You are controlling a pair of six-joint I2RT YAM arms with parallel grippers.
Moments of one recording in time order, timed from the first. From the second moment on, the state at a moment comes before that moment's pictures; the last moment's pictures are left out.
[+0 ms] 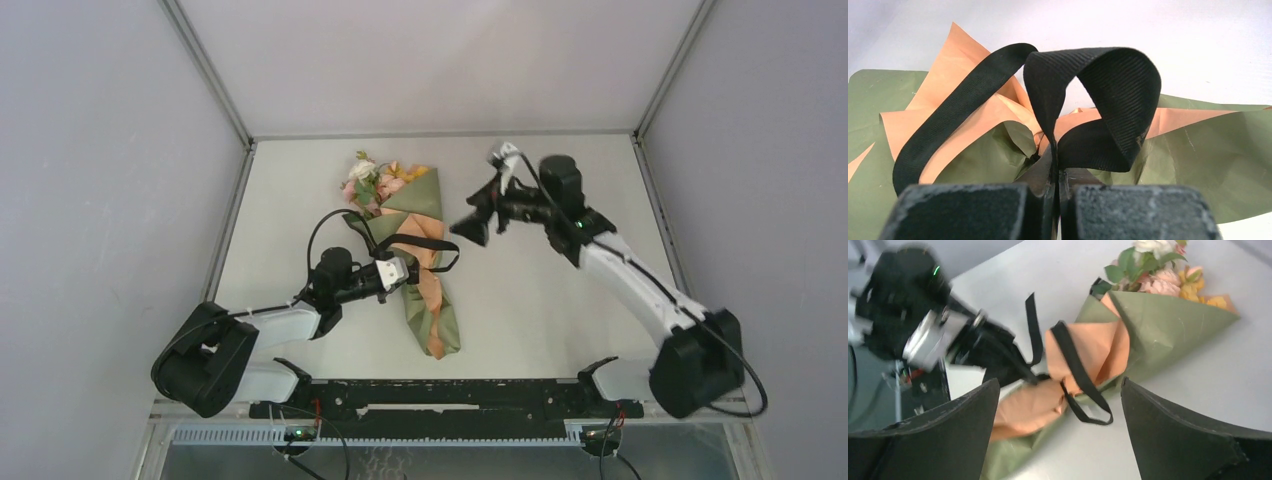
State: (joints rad) left arm -0.52 1.31 0.33 0.69 0.63 0.44; right arm 0.48 1.41 1.18 -0.16 -0.70 0.09
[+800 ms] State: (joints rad) left arm -0.52 1.33 0.33 0.69 0.63 0.44; right arm 0.68 1.59 0.97 0.09 -0.99 -0.66
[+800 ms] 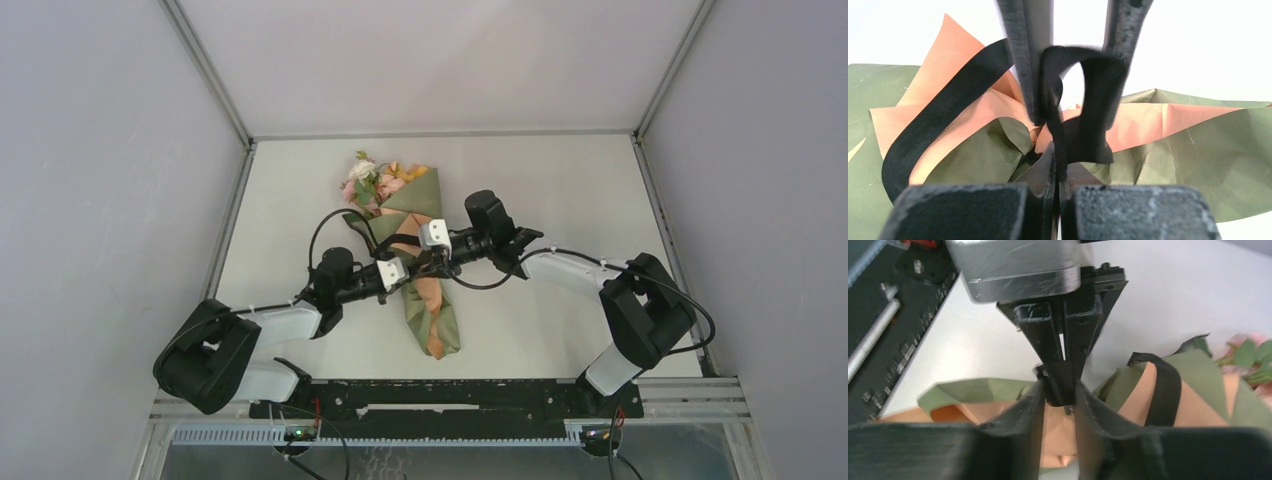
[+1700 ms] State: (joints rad) left arm -0.30 1.23 0.81 -0.37 0.72 0.92; right arm 0.63 1.59 1.00 0.03 -0.97 -0.52
